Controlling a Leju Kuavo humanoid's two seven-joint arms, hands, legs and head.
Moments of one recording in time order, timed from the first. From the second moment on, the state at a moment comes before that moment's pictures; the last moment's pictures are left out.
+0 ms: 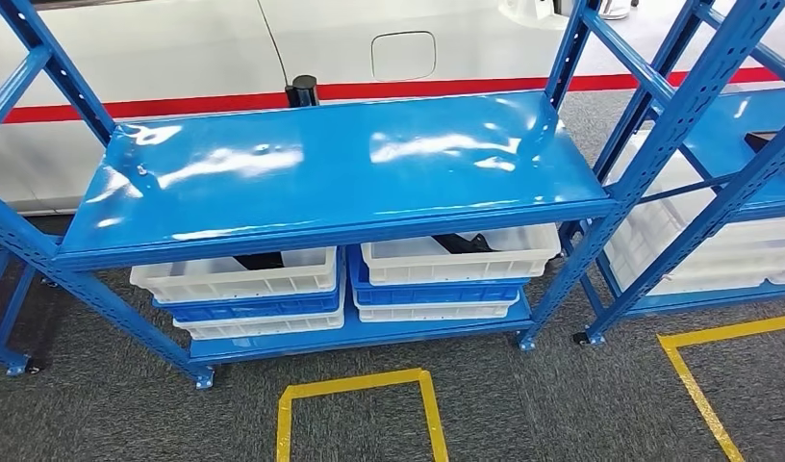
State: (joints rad) left arm -0.02 -0.11 0.82 -0.22 -0.54 0.38 -0.33; right arm 0.08 -0.06 -0.05 0.01 0.05 0.33 -0.20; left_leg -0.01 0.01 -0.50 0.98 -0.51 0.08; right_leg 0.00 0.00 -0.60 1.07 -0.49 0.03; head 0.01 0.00
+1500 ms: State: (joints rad) left arm -0.01 -0.12 0.83 -0.22 -0.56 0.38 -0.36; right arm 0.09 -0.07 -0.03 0.01 0.02 0.33 -0.20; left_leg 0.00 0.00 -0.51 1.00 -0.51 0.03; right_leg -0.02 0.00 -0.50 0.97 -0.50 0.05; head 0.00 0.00
